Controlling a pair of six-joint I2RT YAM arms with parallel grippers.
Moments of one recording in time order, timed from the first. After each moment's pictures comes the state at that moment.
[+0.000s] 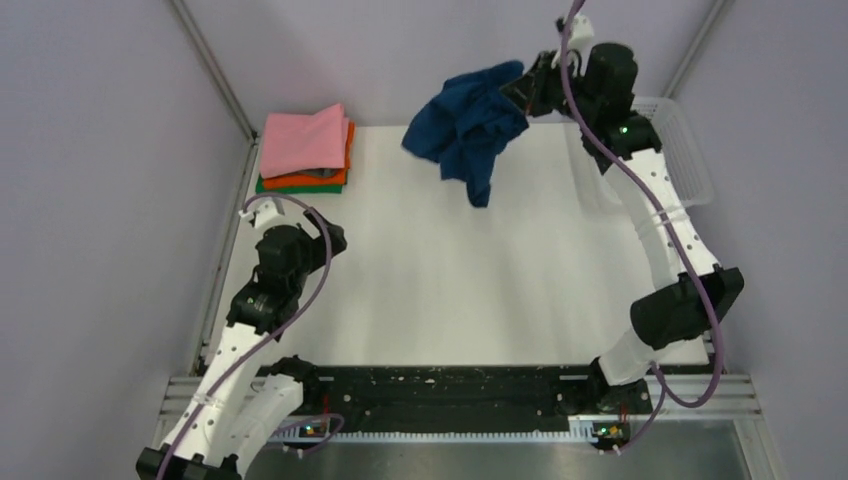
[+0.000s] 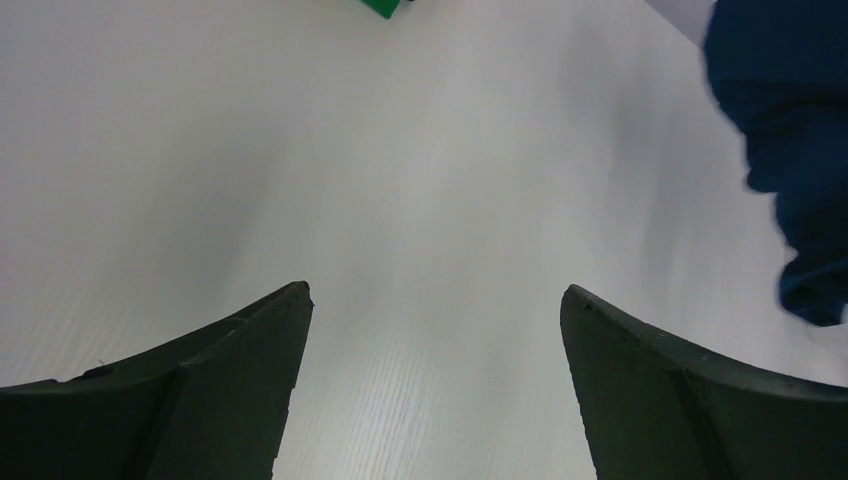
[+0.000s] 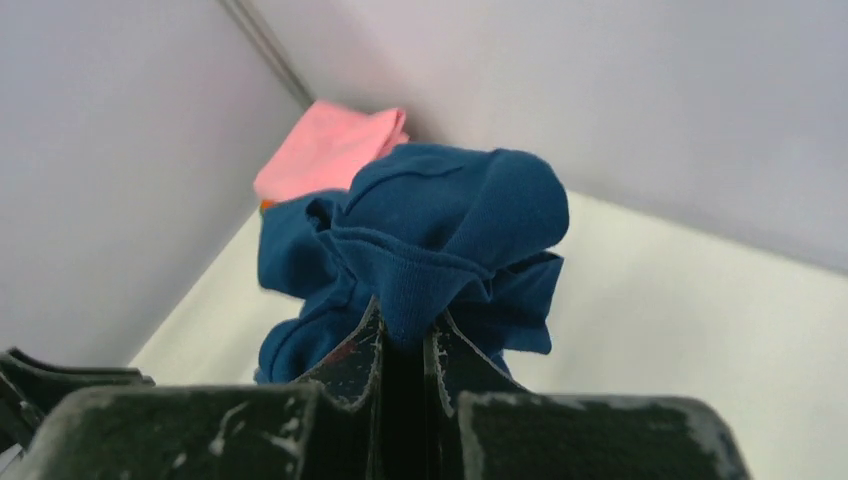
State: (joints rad) left arm -0.25 0.73 0.70 -0.41 -0.26 -0.68; right arm 0.27 1.66 1.98 -0.37 -0.38 0.26
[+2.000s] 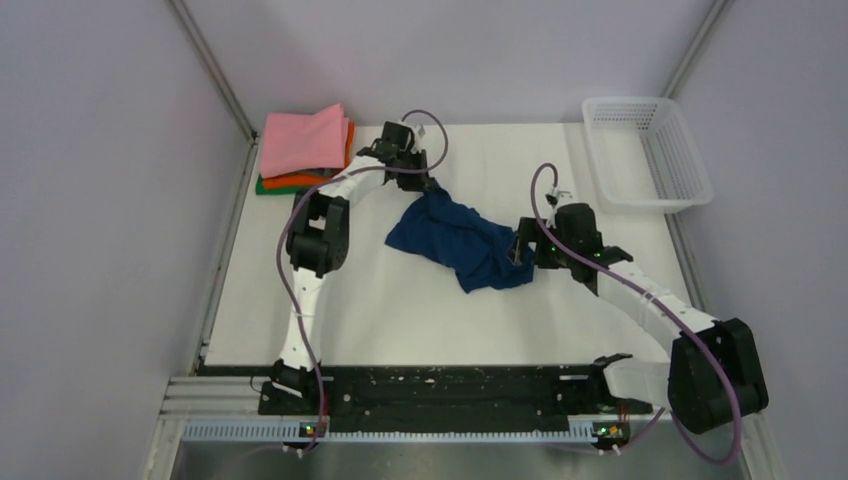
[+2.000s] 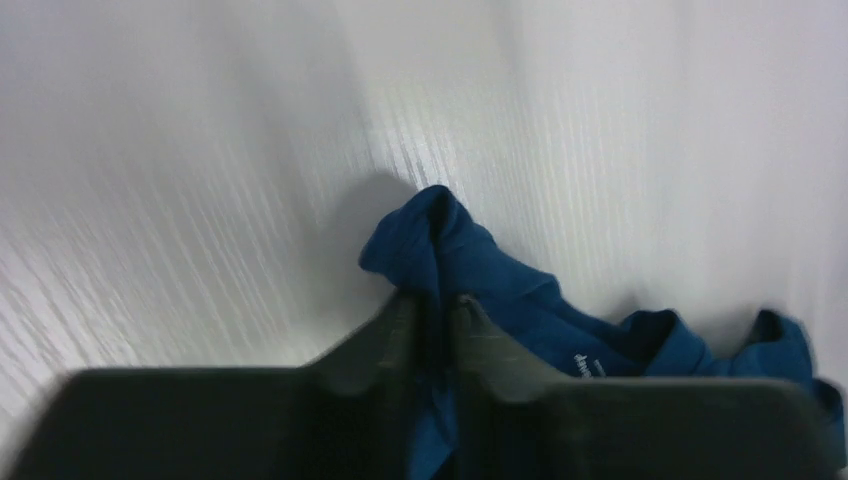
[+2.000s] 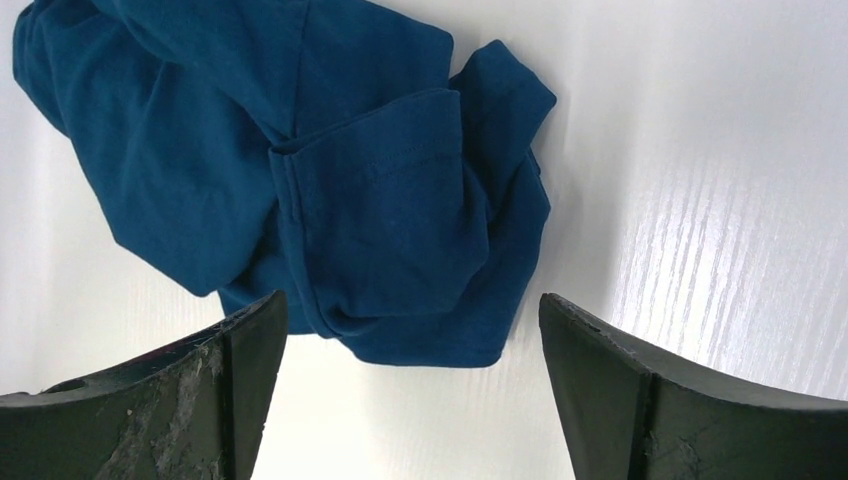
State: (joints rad) left arm -0.34 2.38 1.96 -0.42 0.33 -0.34; right arm 0.33 1.19 0.67 -0.21 -0.11 0.37
